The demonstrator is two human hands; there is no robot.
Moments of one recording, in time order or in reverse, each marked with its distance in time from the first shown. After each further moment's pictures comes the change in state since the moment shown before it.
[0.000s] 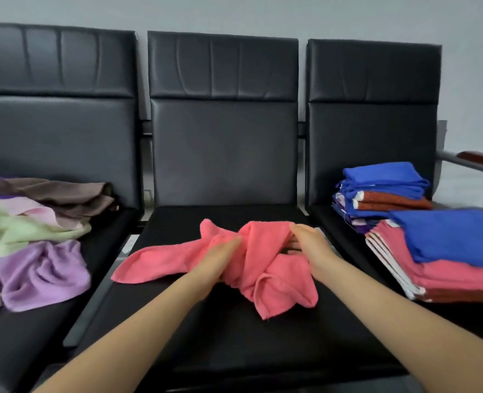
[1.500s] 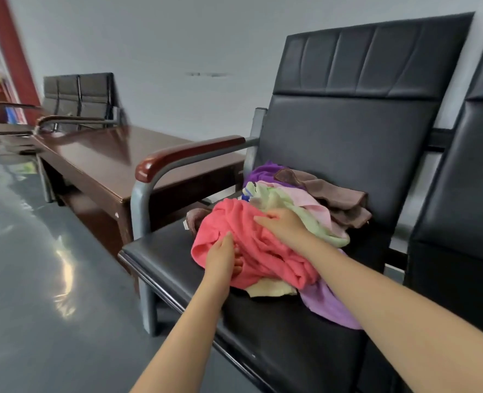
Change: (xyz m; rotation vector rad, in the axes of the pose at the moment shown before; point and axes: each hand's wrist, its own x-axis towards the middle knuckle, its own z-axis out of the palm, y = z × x) left_hand -0.115 -0.059 -0.433 -0.427 1.036 0.021; right_hand -0.076 -0.053 0.552 -0.469 -0.886 -0.586
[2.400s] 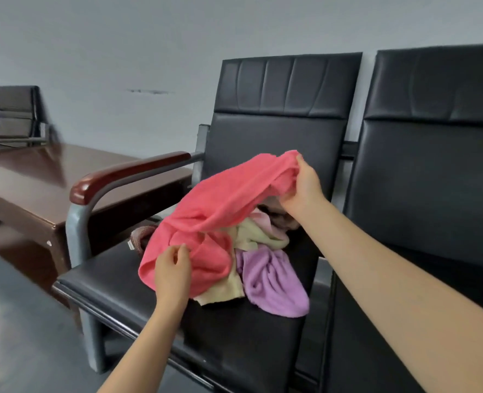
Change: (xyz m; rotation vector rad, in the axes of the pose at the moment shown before) left_hand -0.029 -0.004 0.006 0.303 0.128 0.521; right_hand -0.046 -0.053 -0.136 1.319 0.465 0.110
